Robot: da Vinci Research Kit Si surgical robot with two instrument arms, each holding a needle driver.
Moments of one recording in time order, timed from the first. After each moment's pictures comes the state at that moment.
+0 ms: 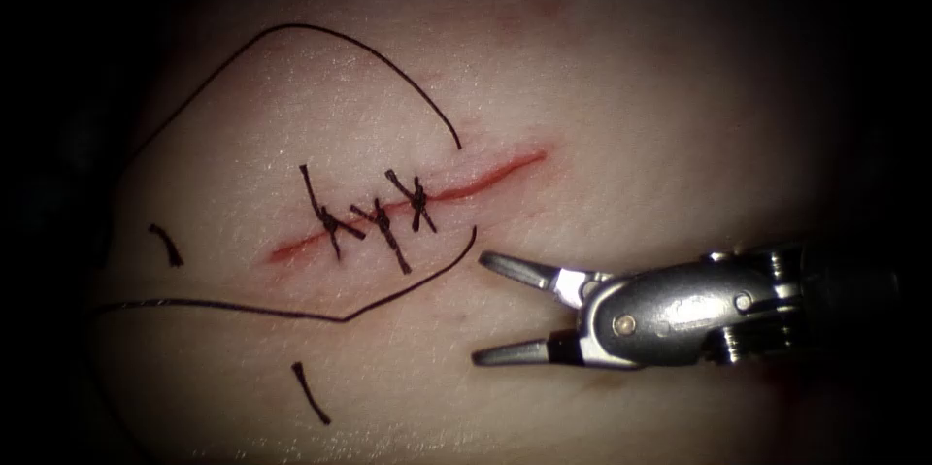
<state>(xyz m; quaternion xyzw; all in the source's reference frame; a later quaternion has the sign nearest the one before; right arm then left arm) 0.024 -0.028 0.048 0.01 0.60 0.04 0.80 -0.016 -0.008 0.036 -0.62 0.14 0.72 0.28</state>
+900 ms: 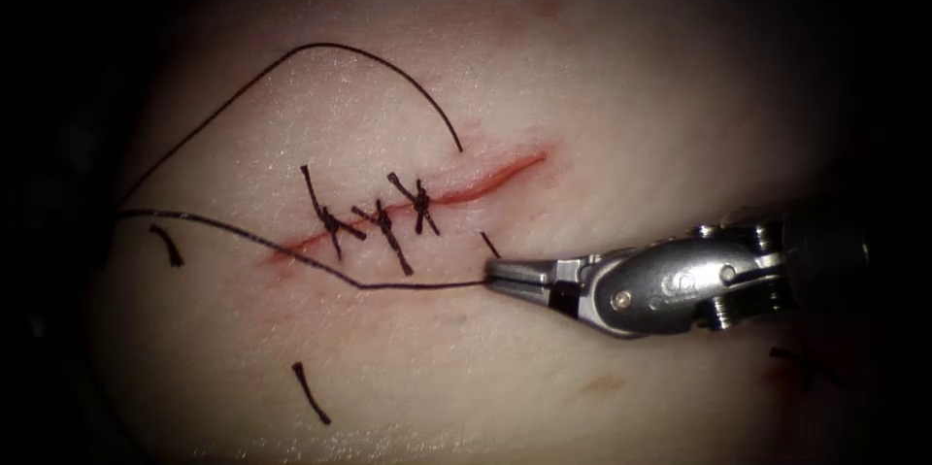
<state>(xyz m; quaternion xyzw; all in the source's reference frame) 0.021 -0.030 0.049 0.00 0.58 -0.02 0.81 -0.016 -0.003 0.039 -0.62 0.15 0.72 0.28</state>
